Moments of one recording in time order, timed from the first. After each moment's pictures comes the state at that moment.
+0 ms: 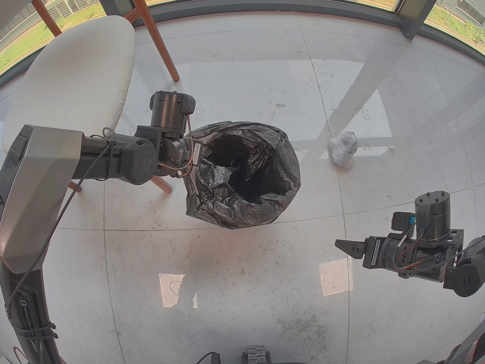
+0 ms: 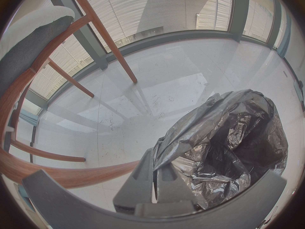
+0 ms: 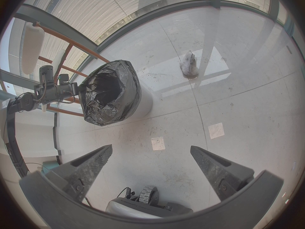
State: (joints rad) left arm -0.42 2.19 -1.69 -0.10 0.48 0.05; right arm 0.47 1.67 -0.46 -0.62 -0.04 0.46
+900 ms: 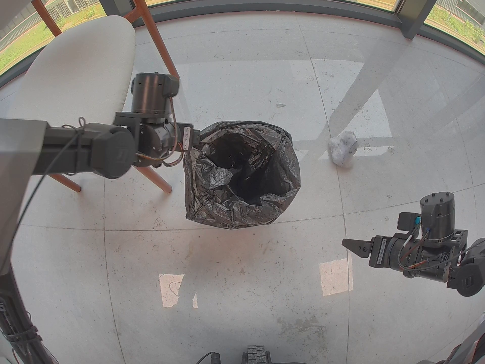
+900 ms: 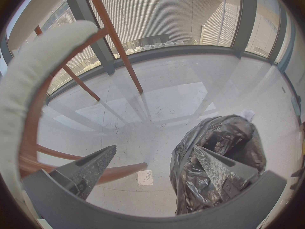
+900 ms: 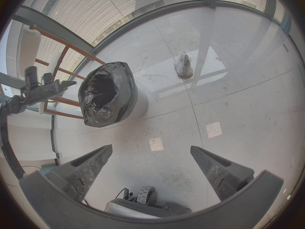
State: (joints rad) left arm -0.42 2.04 -1.59 -0.13 0.47 -0.01; right arm 0.44 1.65 -0.44 -0.62 -0.04 0.46
